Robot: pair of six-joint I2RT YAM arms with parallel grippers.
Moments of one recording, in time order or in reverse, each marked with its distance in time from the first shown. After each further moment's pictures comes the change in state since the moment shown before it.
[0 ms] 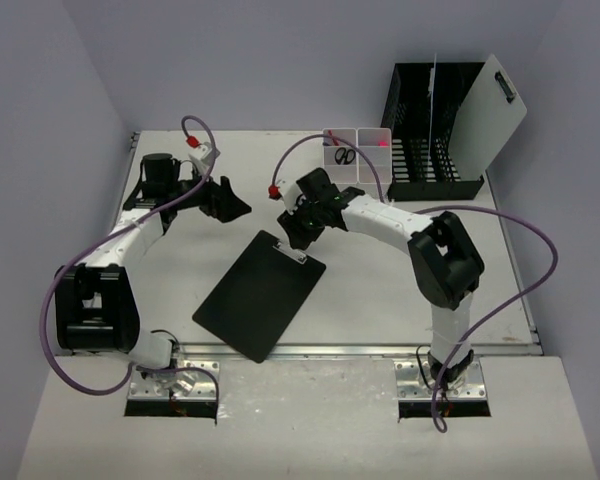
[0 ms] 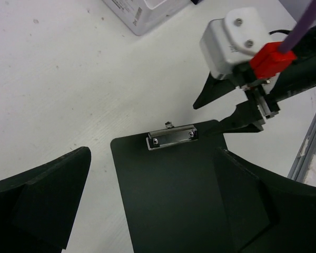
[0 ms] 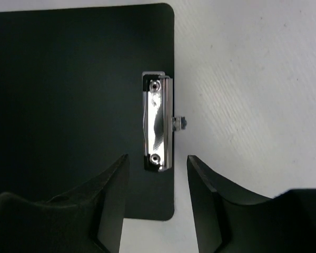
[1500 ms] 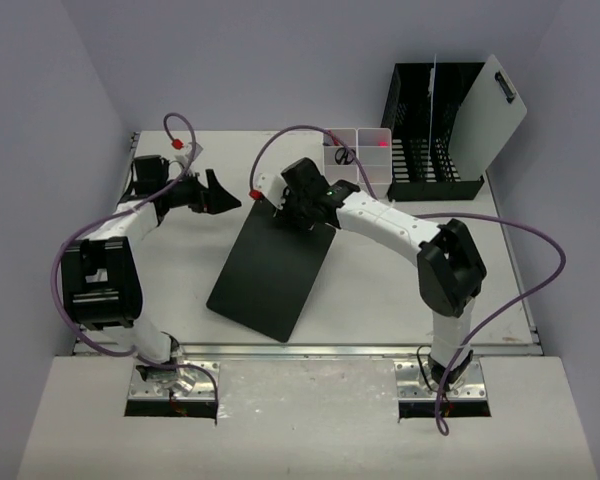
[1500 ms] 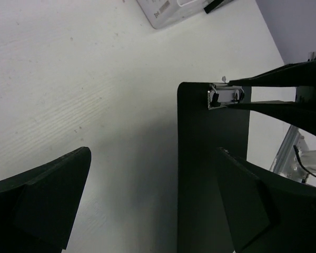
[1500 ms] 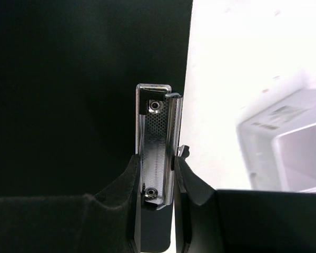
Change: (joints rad) left arm 0.105 0.146 0.029 0.036 0.063 -0.140; right arm 0.087 0.006 0.163 -0.098 0.280 -0.299
